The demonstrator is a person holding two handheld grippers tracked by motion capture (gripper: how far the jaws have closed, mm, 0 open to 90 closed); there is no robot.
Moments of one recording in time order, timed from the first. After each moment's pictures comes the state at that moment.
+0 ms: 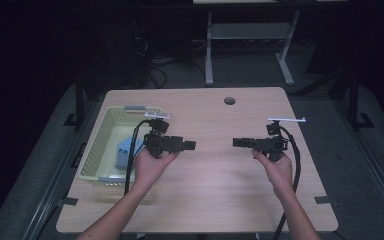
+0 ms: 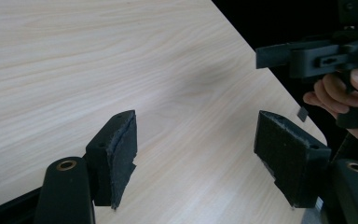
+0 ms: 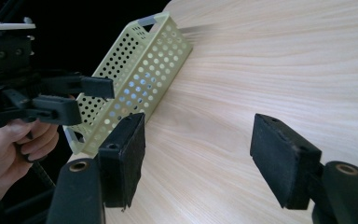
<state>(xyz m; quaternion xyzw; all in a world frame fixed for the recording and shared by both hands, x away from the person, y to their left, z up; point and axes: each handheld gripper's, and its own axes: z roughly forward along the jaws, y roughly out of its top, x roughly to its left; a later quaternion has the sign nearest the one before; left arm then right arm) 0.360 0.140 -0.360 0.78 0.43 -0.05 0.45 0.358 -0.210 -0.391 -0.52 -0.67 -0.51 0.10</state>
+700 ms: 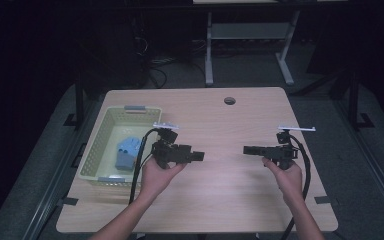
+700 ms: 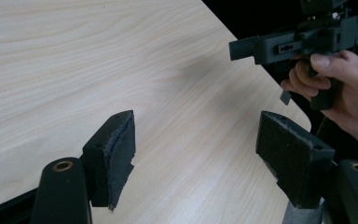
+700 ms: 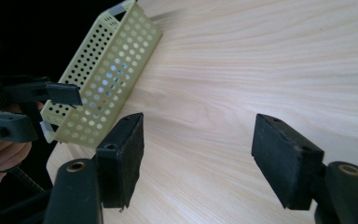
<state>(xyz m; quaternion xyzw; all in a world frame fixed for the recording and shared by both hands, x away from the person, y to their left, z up) 0.340 0.122 -0.375 0.79 0.41 -0.07 0.46 0.346 -0.239 -0.415 -0.55 -0.67 -0.49 0.10</state>
